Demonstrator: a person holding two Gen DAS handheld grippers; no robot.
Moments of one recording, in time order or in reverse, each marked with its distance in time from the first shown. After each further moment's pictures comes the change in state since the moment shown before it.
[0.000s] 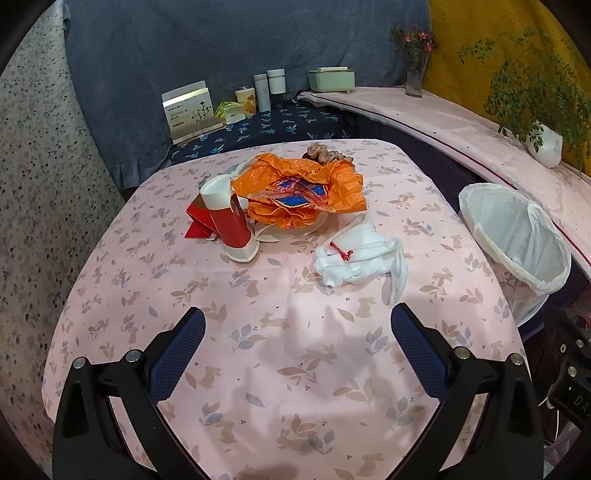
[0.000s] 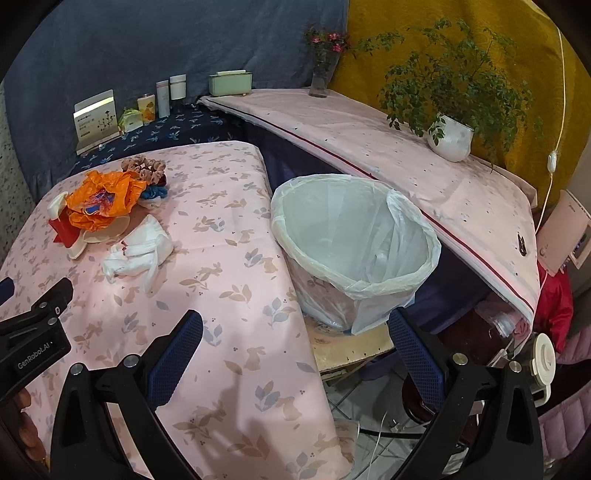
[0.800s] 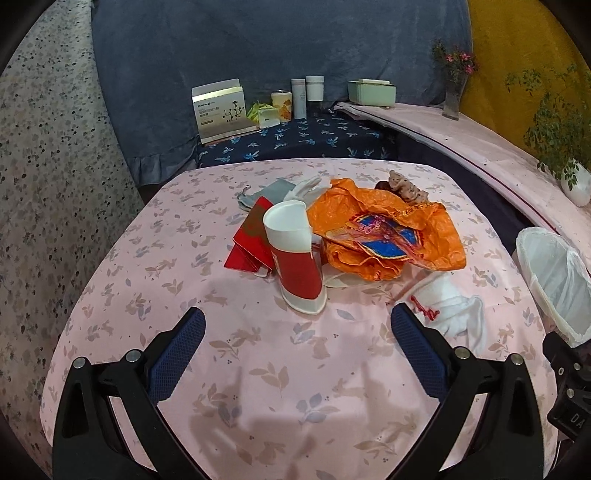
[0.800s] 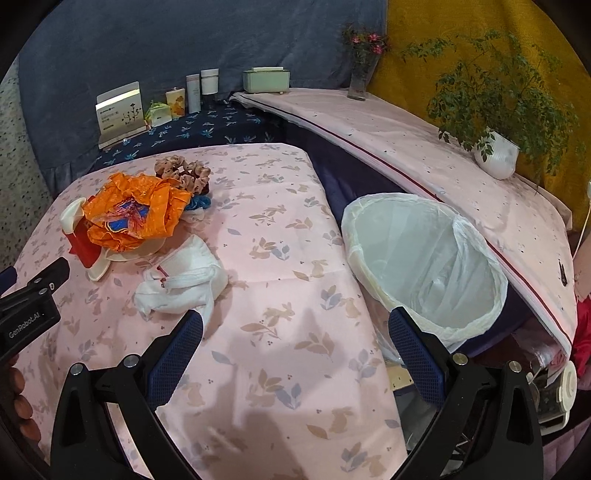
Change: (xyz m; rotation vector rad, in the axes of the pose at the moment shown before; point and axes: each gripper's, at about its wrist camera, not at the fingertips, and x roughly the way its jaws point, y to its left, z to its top) left arm 0.051 0.069 0.036 -0.095 -0.040 0.058; right arm 0.042 0.072 0.036 -0.048 -0.001 0.096
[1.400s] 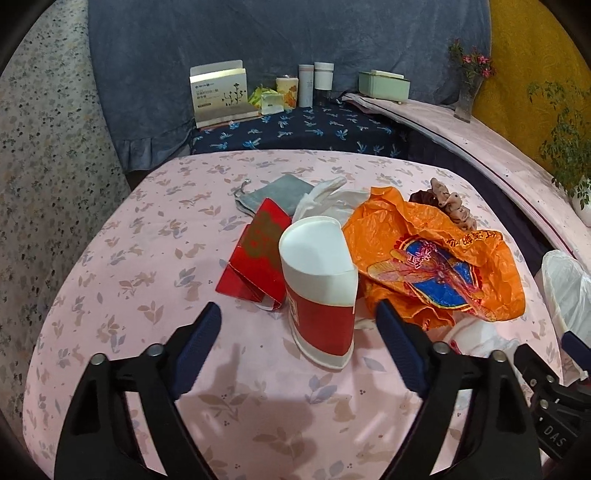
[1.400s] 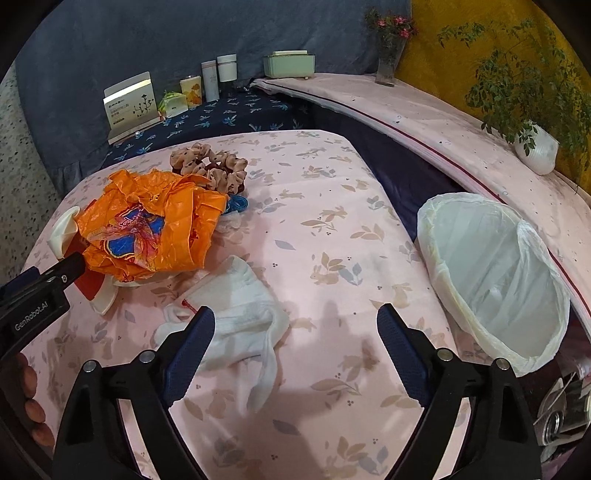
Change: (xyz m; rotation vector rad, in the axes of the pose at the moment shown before) left arm 0.066 0.023 0.025 -0.053 0.053 -0.057; right arm 0.066 0.047 0.026 0.014 0.053 0.084
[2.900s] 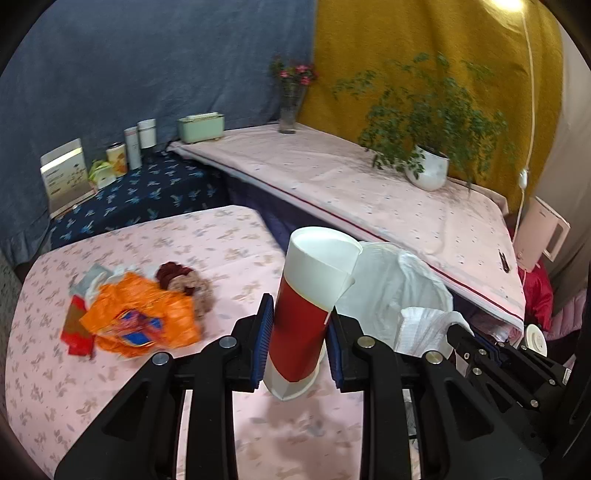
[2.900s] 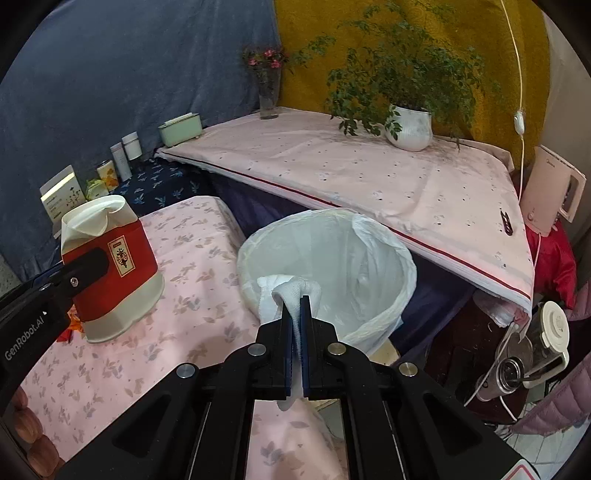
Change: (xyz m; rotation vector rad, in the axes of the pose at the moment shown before) left arm -0.139 -0.200 0.009 0.321 -0.096 -0.478; right arm -0.135 -0.157 -0.021 0.305 -0.128 -0.203
